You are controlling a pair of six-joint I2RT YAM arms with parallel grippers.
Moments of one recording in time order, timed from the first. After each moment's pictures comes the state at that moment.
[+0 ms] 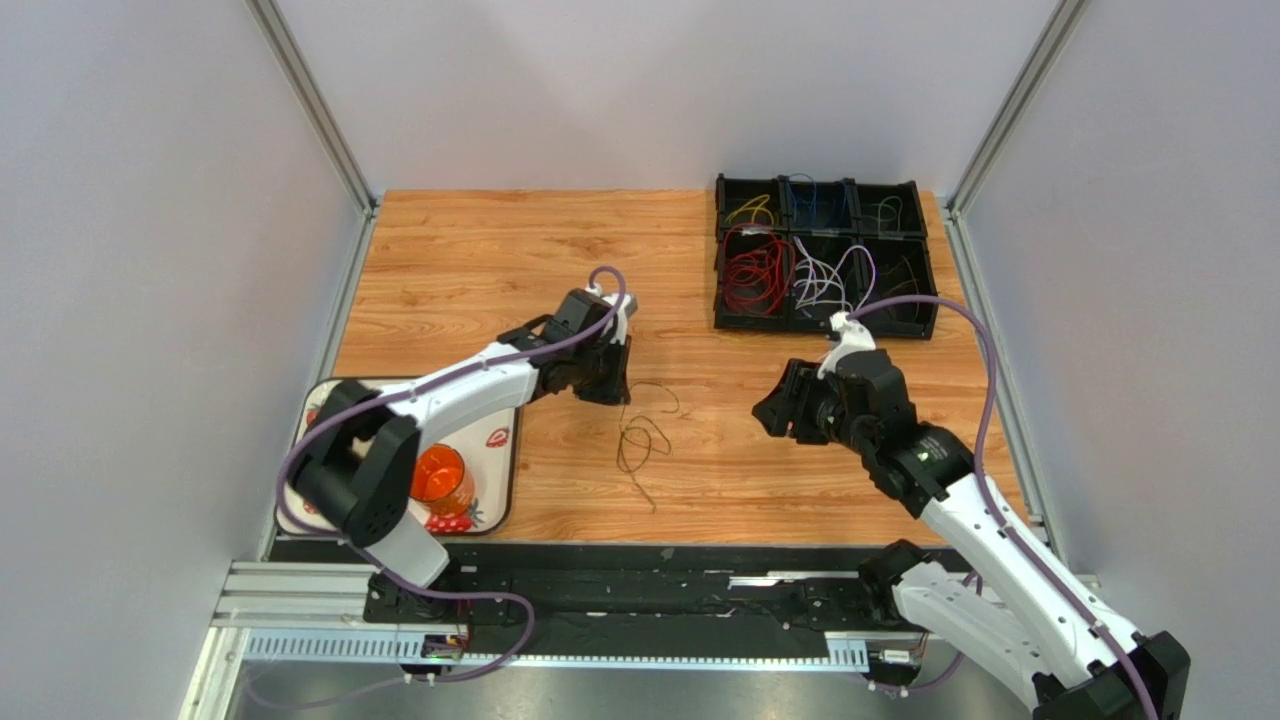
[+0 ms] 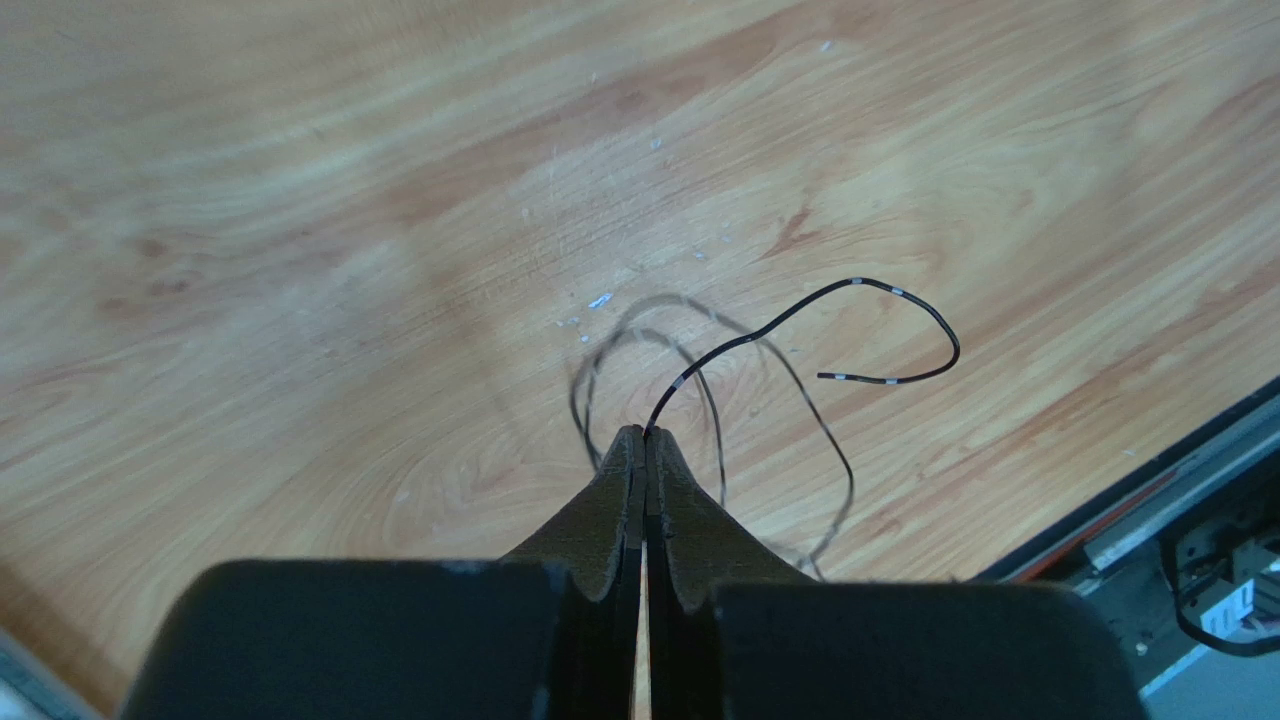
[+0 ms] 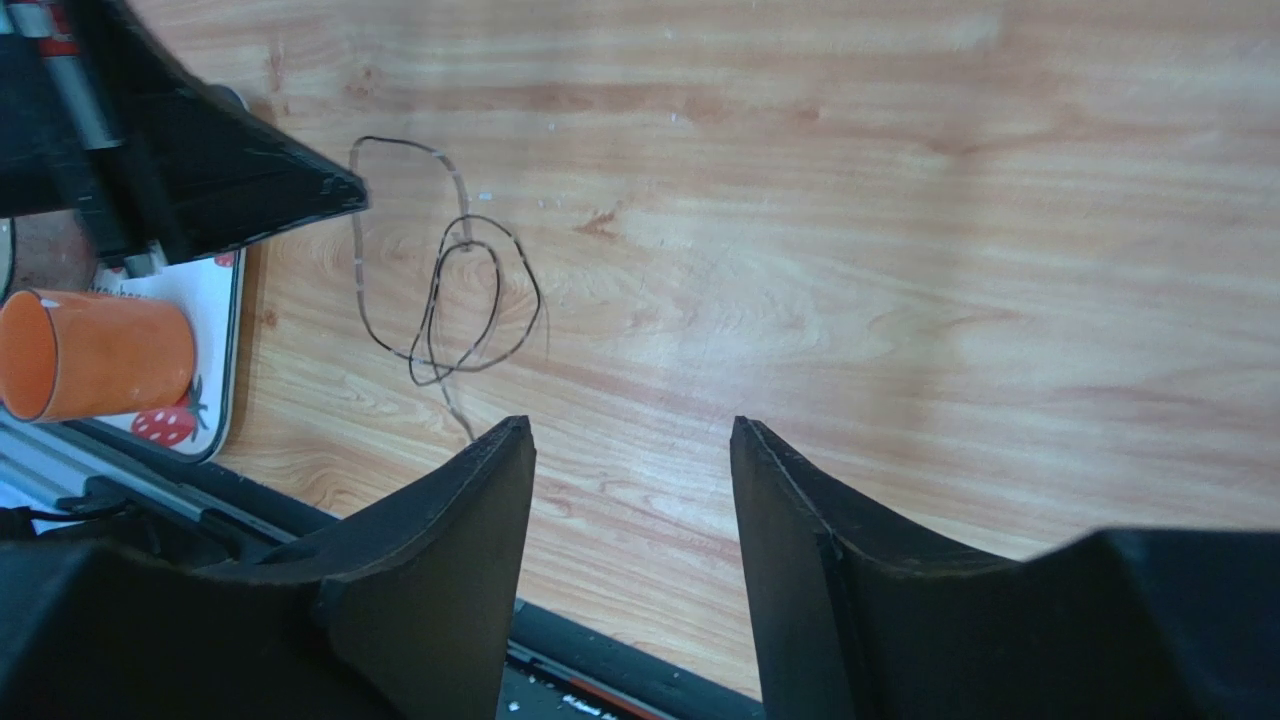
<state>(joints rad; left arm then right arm) -0.64 1.54 1.03 -0.36 0.15 -0.39 0.51 0.78 0.69 -0.50 -0.02 0.55</state>
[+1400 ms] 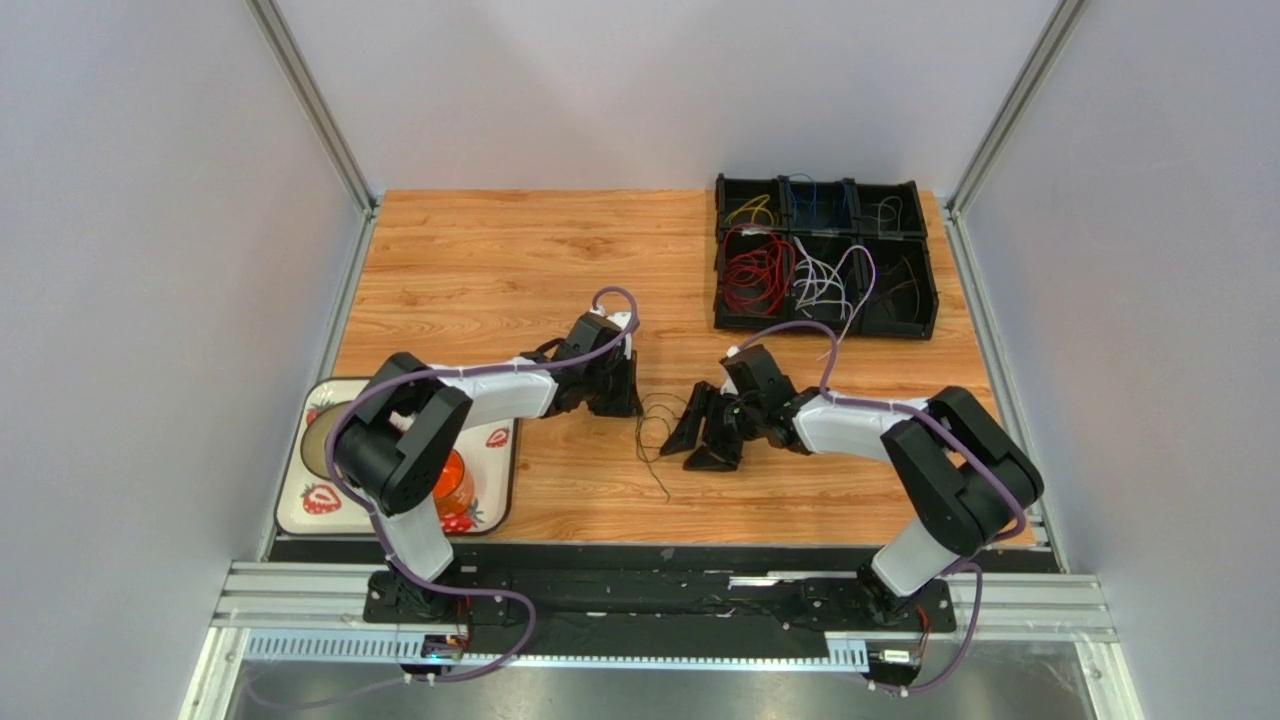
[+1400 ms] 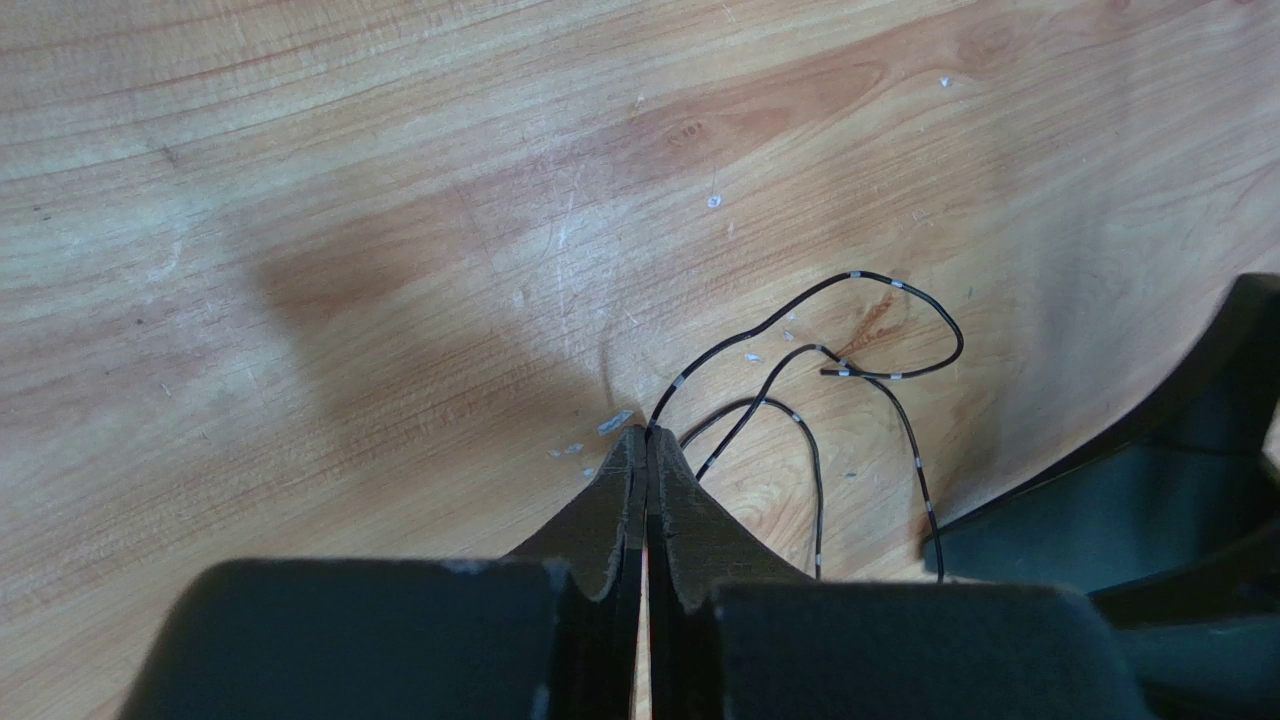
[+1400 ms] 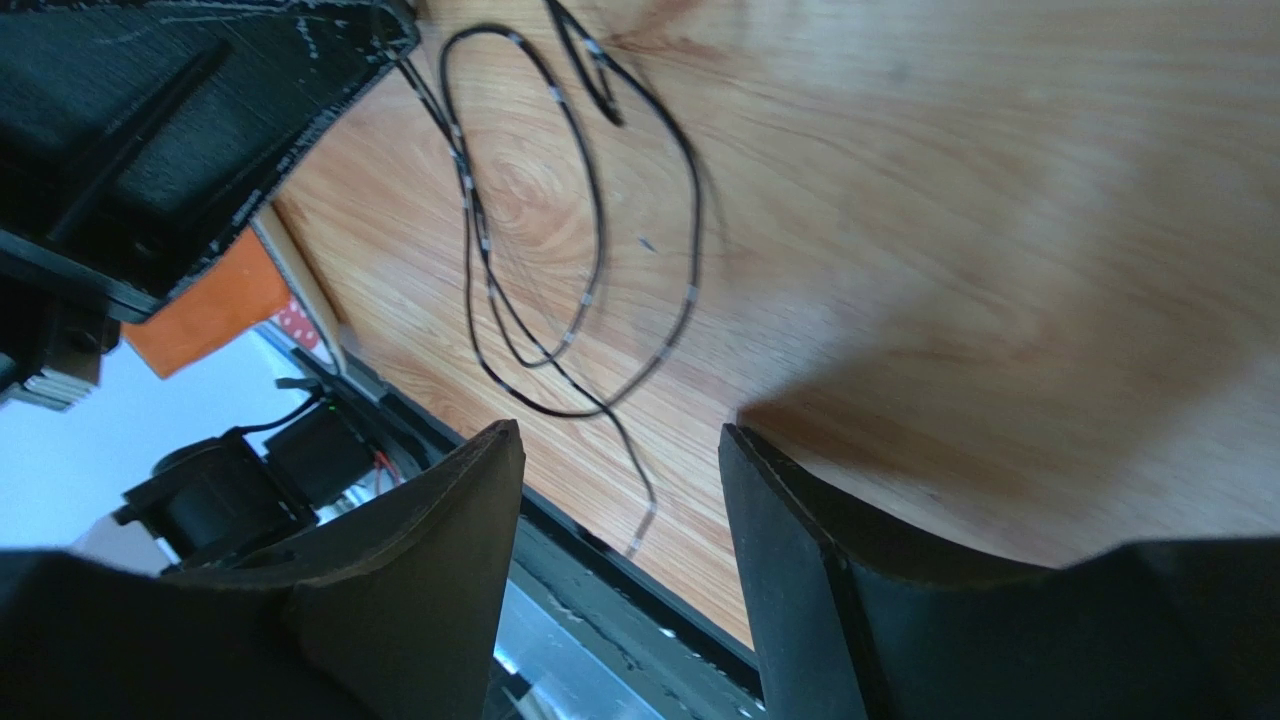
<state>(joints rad) -0.65 1.75 0.91 -0.04 0.17 -0.52 0.61 1.59 0.66 0.00 -0.45 1.00</state>
